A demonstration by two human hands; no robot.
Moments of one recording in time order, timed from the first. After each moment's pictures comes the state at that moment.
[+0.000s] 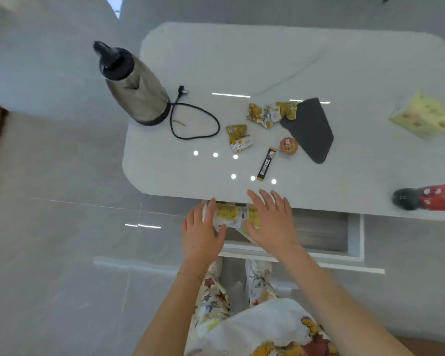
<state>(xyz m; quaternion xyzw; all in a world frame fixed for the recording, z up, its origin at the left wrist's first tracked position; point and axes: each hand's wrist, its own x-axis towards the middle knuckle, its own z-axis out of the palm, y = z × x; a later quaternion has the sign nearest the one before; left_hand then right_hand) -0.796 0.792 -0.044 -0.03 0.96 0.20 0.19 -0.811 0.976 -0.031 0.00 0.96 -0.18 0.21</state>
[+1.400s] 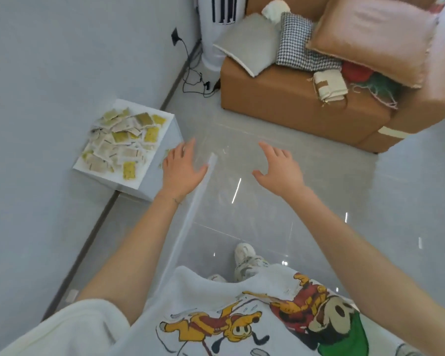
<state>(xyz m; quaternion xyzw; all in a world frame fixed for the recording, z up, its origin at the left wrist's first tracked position) -0.378 0.267 0.223 -0.74 0.63 0.18 -0.14 -0.623 0.240 0.255 -0.75 0.64 -0.02 0.19</state>
